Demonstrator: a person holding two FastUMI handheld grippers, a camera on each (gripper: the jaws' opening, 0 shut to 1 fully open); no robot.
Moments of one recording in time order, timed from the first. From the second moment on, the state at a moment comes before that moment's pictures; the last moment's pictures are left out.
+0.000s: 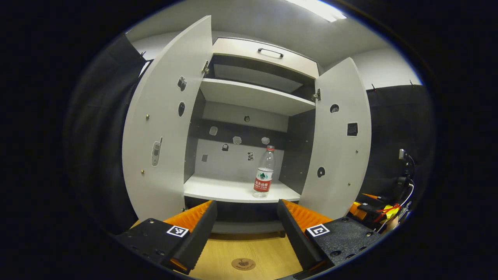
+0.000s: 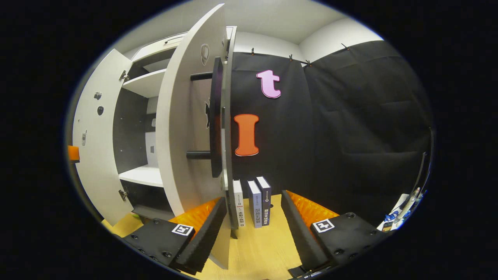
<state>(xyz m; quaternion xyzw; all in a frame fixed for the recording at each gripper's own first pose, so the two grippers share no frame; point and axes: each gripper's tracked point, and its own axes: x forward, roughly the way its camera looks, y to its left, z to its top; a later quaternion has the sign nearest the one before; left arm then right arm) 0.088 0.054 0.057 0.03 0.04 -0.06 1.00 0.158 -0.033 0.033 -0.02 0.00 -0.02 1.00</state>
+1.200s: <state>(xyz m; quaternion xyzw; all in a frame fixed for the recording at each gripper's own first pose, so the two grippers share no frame) 0.042 0.188 0.083 0.01 0.01 0.07 1.00 0.263 0.124 0.021 -0.04 0.01 0.09 1.00</state>
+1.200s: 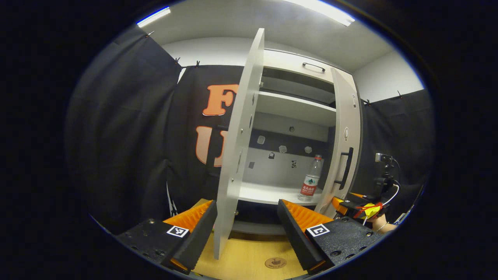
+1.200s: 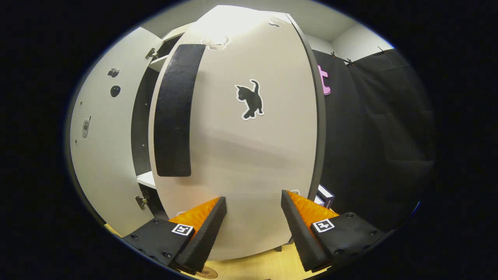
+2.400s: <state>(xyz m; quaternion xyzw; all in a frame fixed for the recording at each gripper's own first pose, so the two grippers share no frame) 0.040 0.276 0.071 0.02 0.02 0.17 0.99 0.254 0.123 0.026 -0.04 0.03 0.09 1.00</state>
